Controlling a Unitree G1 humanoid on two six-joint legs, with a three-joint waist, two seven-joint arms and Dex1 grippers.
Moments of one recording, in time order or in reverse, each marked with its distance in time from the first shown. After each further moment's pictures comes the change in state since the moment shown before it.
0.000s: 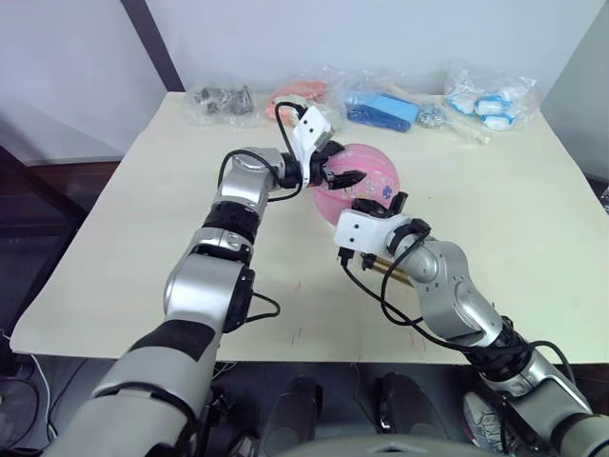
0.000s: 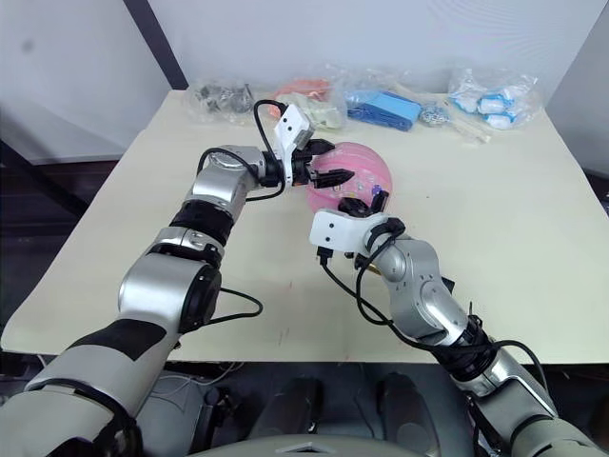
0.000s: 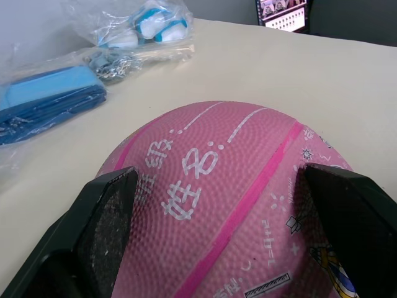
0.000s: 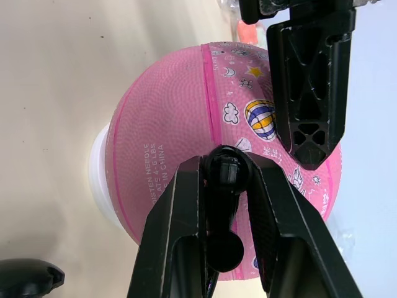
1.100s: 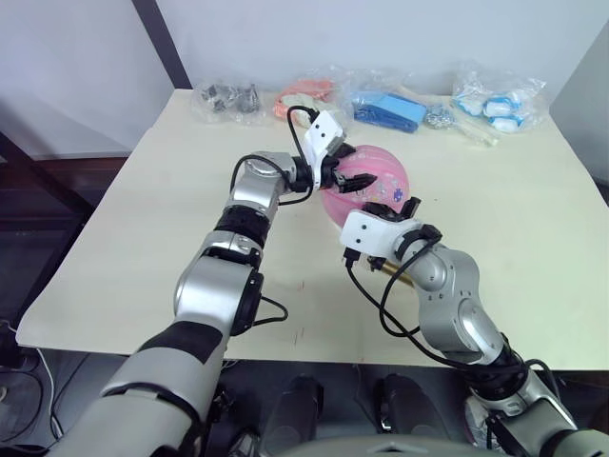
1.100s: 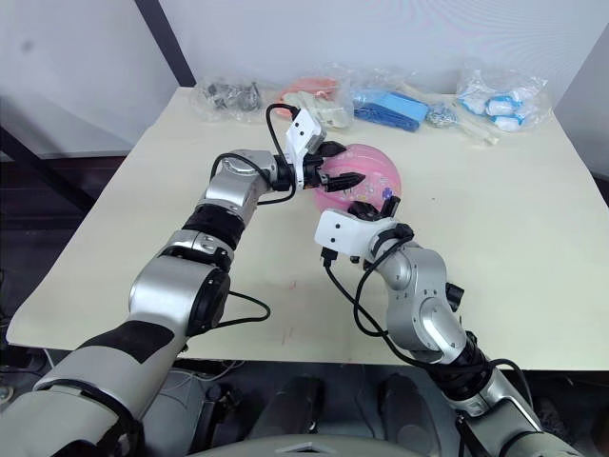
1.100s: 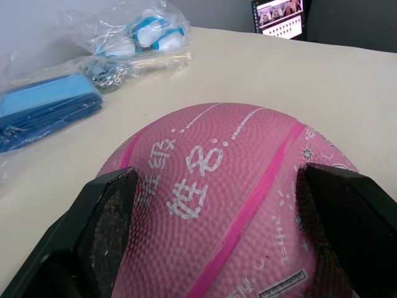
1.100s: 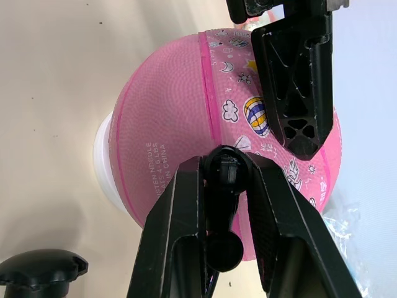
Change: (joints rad) left arm 0.007 -0.037 -0.007 0.004 0.000 -0.037 0.017; right arm 0.080 0.095 -0.036 -0.100 -0.199 0.088 0.151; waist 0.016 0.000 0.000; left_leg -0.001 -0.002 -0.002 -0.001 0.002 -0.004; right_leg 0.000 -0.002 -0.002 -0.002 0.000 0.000
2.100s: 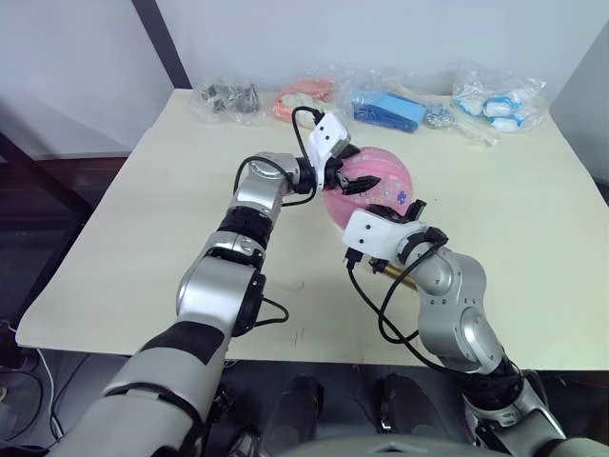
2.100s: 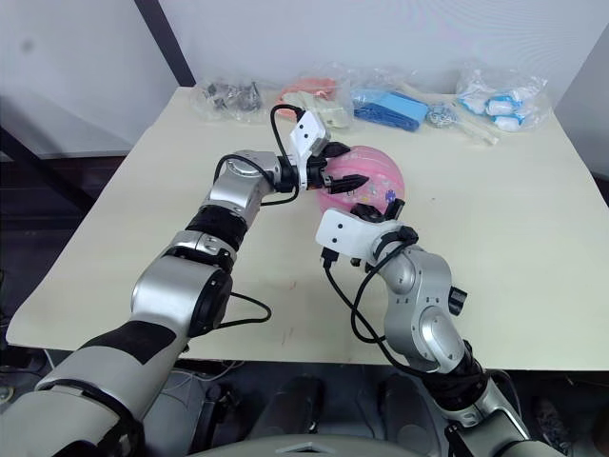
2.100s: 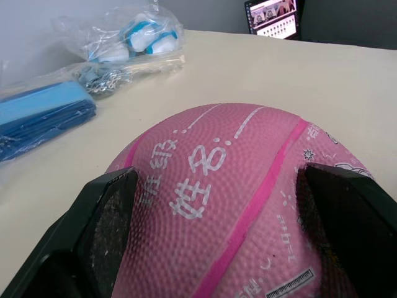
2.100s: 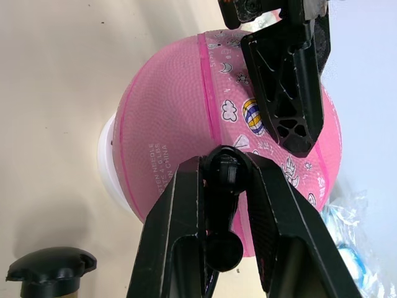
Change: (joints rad) left arm 0.000 -0.010 -0.019 0.010 0.001 -0.044 0.000; right arm 0.045 0.067 -0.039 -0.057 -0.104 0.008 0.102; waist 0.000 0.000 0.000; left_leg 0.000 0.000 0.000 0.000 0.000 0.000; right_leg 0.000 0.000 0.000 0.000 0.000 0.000
